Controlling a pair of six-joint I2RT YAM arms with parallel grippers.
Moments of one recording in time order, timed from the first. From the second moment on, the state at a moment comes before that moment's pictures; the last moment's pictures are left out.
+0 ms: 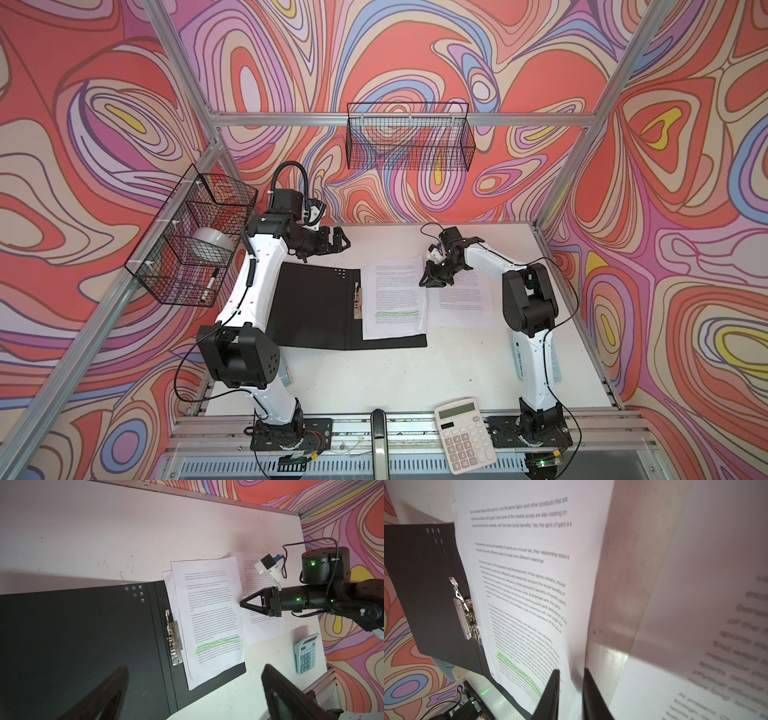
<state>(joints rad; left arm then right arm) -0.05 1.69 1.80 -1.09 0.43 -0.15 0.30 2.25 1.77 -0.81 -0.55 0.33</state>
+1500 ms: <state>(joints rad) -0.05 1.66 1.76 -1.07 0.44 -0.15 0.36 2.34 1.92 -0.98 -0.54 0.23</state>
